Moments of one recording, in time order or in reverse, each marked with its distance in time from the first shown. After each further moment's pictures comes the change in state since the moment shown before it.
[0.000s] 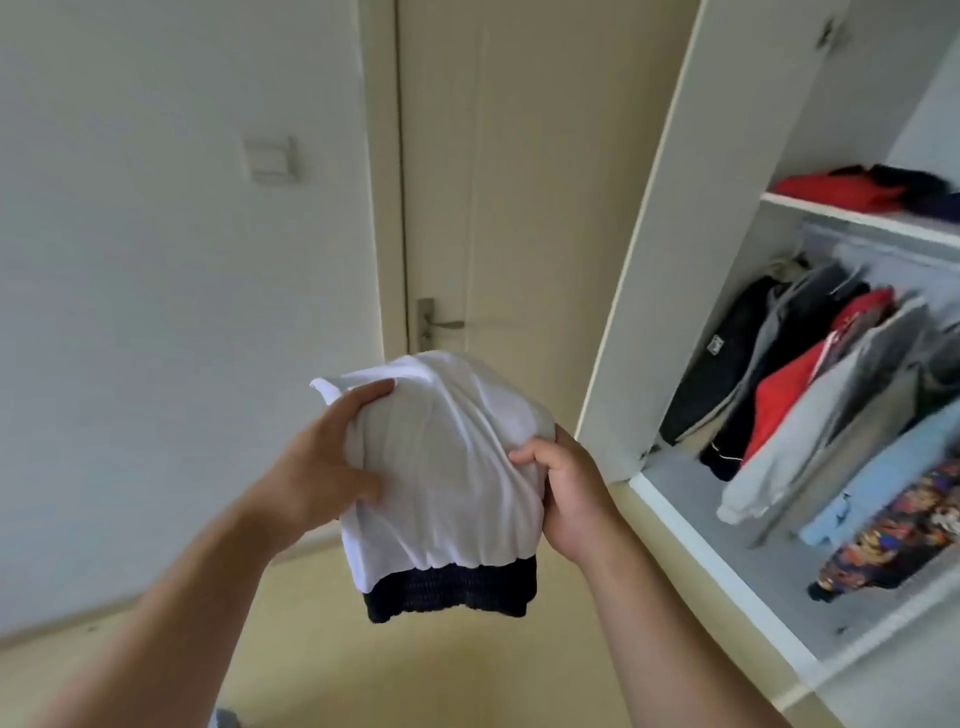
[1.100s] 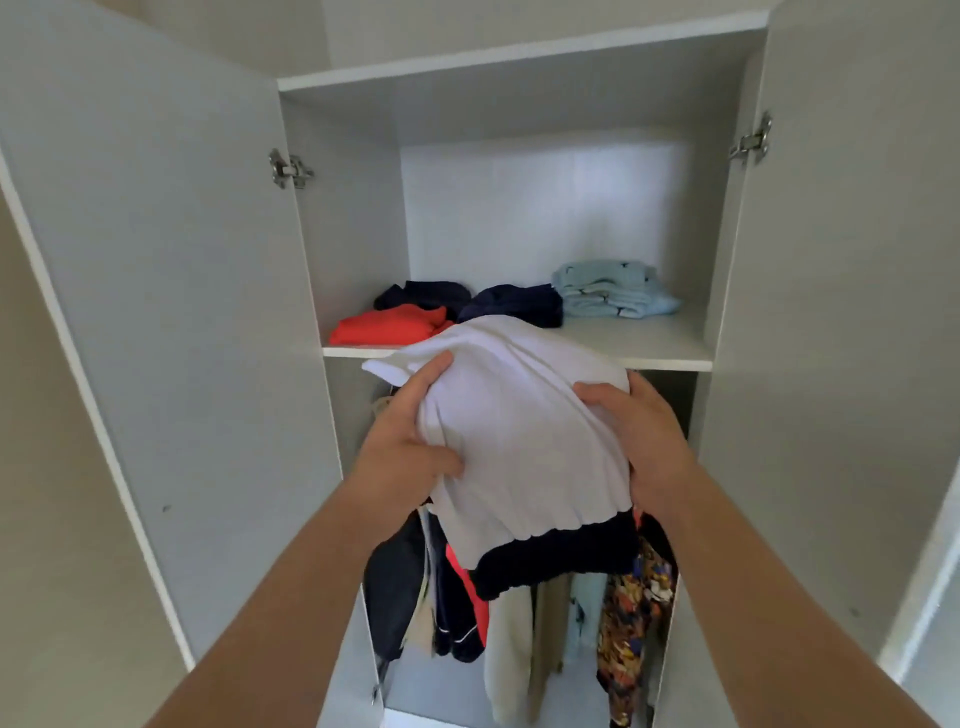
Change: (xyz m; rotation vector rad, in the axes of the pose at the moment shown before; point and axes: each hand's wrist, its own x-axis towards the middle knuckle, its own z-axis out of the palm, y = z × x) left_hand 0.508 0.352 0.541 -0.436 -0.925 0.505; right_hand 0.182 -0.391 -0.483 -0.103 1.130 -0.613
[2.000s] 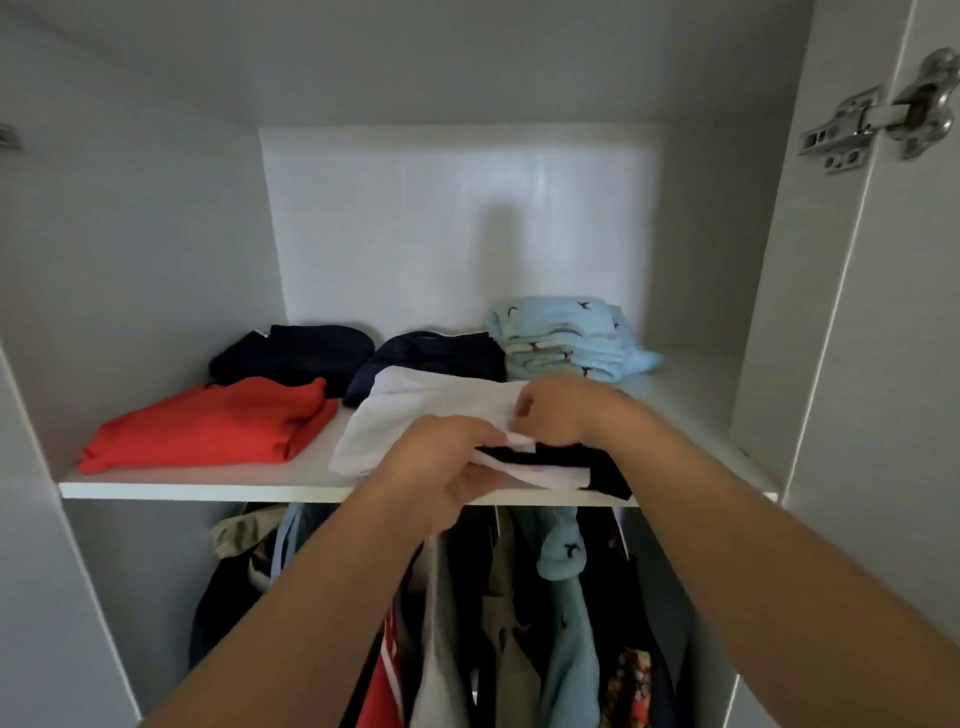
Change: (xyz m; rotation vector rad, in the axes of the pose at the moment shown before) left_hand 0.374 -0.085 0.102 -0.346 -0.075 -0.500; right_hand 0.400 0.000 0.002 -1.658 -0.288 -0.080
